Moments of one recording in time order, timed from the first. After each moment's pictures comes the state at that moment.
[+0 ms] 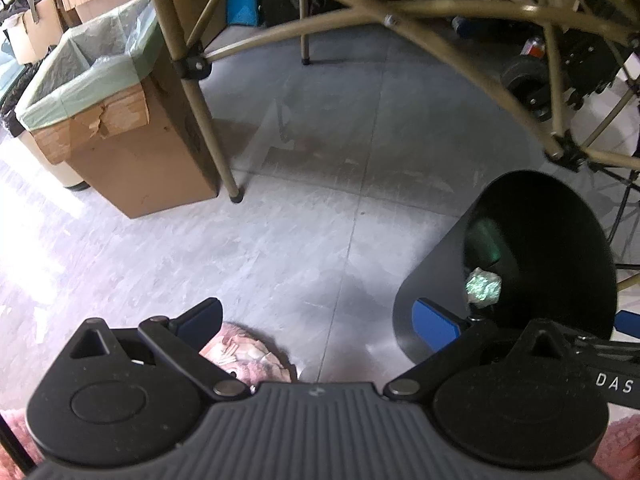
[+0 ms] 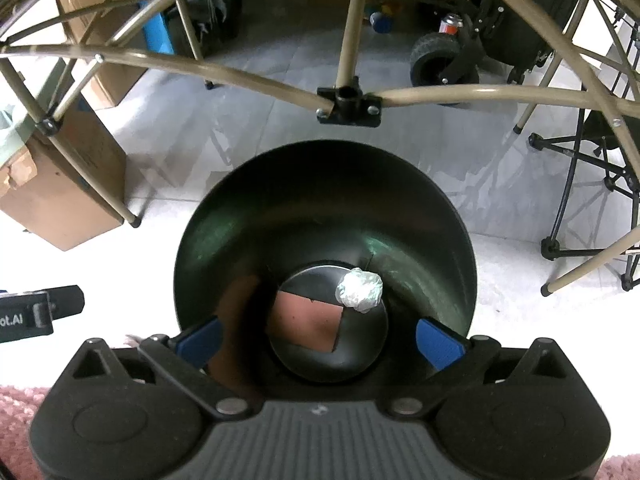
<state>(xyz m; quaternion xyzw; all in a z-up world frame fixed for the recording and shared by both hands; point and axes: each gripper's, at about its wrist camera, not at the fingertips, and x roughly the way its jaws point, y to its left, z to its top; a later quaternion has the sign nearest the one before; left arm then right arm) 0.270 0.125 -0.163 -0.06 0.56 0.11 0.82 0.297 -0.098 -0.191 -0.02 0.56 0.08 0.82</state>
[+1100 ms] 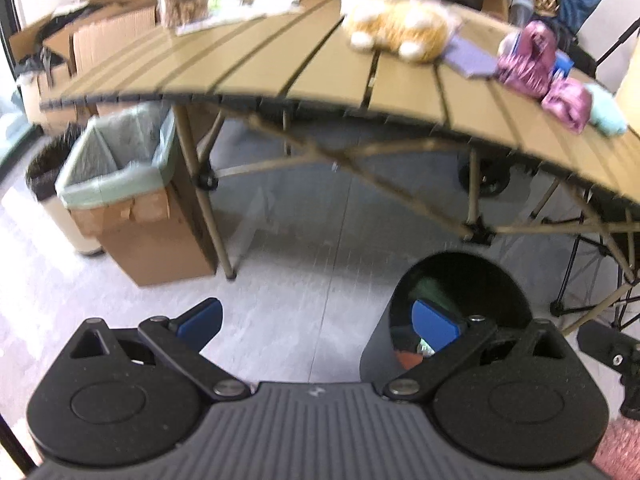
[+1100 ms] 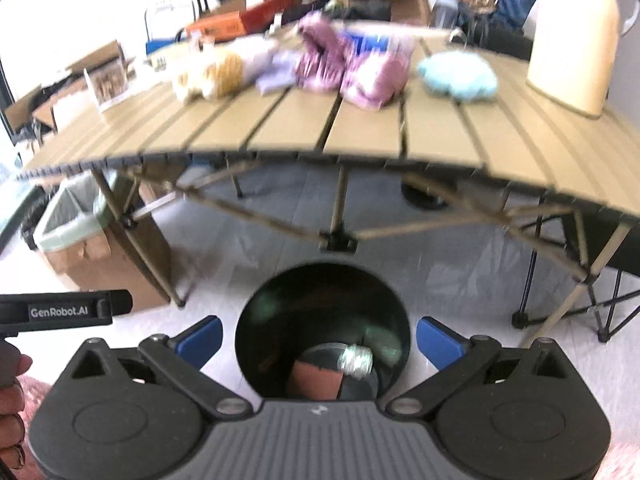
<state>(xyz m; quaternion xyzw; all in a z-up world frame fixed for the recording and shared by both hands) 0.221 0.094 -0.047 -0.05 0.44 0.09 0.89 0.219 -0.145 -0.040 0.01 0.41 0.11 0.91</state>
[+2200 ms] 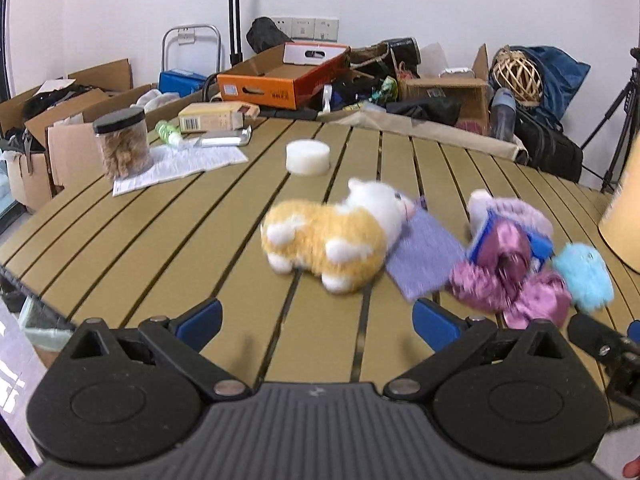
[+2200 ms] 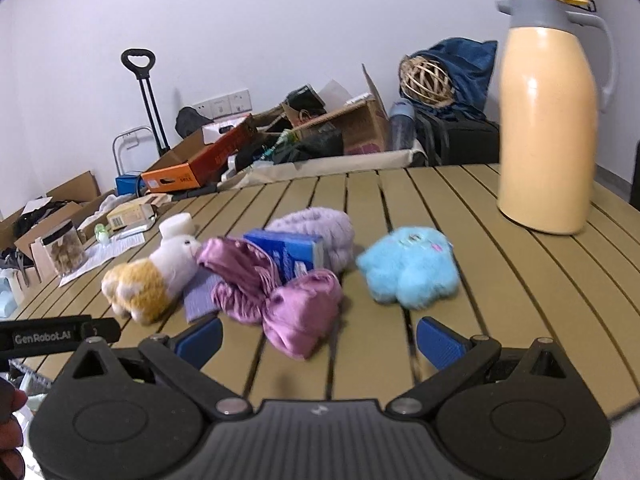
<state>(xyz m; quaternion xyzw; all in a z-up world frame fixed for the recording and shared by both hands) 0.360 0.058 0.031 -0.05 0.32 0.09 0.94 0.354 -0.182 0.009 0.07 0.26 0.08 0.96</state>
